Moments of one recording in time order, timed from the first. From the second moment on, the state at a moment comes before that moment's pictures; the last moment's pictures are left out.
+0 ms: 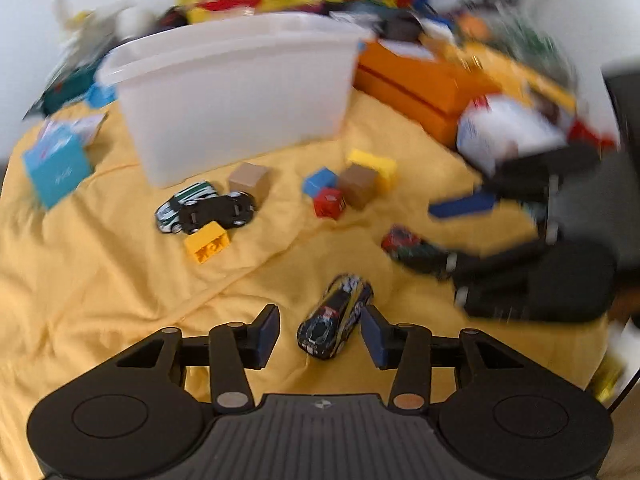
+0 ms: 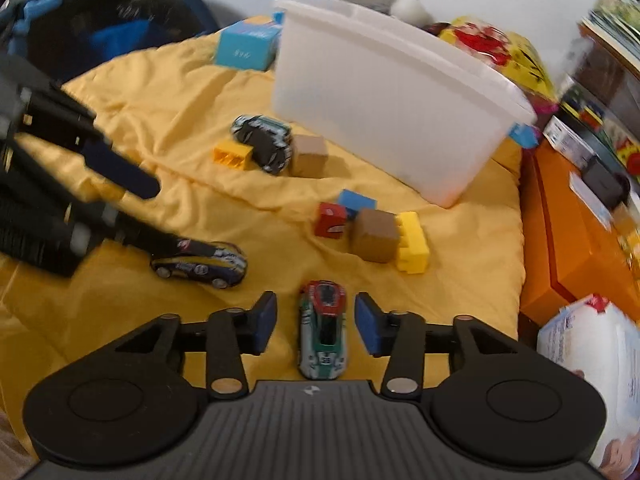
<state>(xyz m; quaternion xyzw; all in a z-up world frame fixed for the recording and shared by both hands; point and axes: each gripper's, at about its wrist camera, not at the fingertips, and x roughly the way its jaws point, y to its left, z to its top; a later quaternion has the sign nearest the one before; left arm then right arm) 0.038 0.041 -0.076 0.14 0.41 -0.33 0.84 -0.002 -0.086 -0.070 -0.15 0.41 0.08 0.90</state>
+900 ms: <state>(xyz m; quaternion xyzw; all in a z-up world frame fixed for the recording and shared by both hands) 0.057 0.030 0.000 0.12 0.32 -0.33 0.88 0.009 -0.134 -0.026 -0.04 0.36 0.07 0.93</state>
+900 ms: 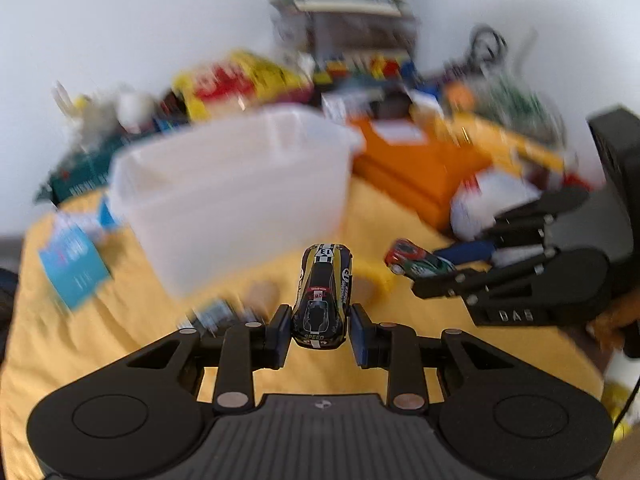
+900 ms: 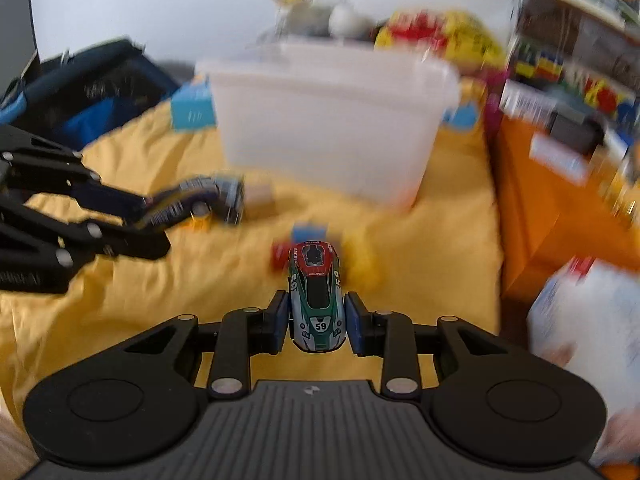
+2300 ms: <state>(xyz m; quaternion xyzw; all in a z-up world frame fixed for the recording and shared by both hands) 0.128 0.017 0.020 0.07 0.30 -0.24 0.92 0.100 -0.156 0.026 0.04 0.31 0.04 0.95</state>
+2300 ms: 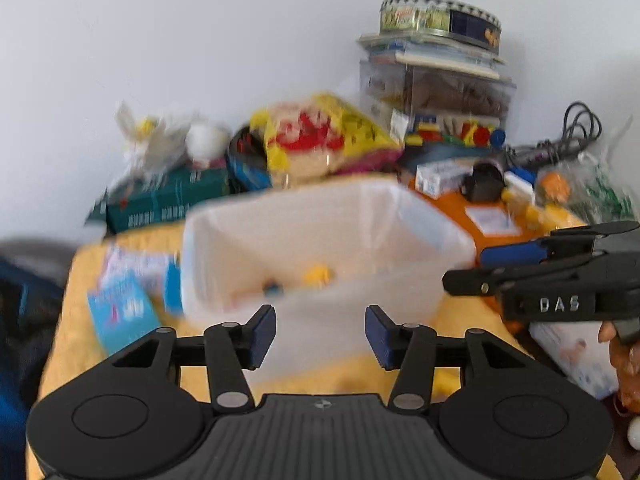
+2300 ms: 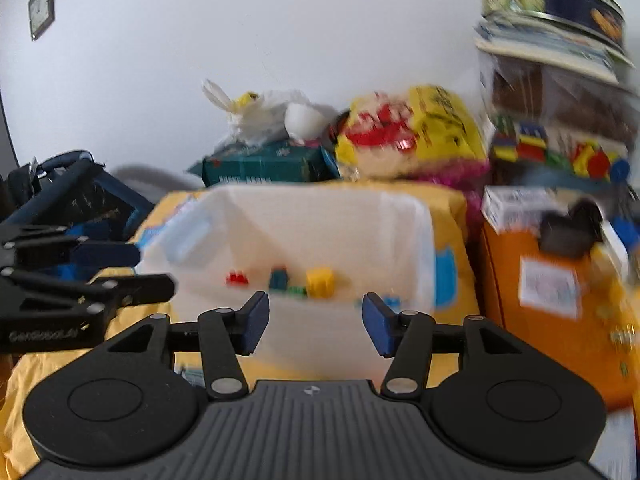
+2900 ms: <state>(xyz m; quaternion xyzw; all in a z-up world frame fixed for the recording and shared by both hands) 0.034 -0.003 -0.047 0.05 0.40 -0.16 0.90 0.023 -0.133 -0.037 -0.05 0.36 0.13 0.92</state>
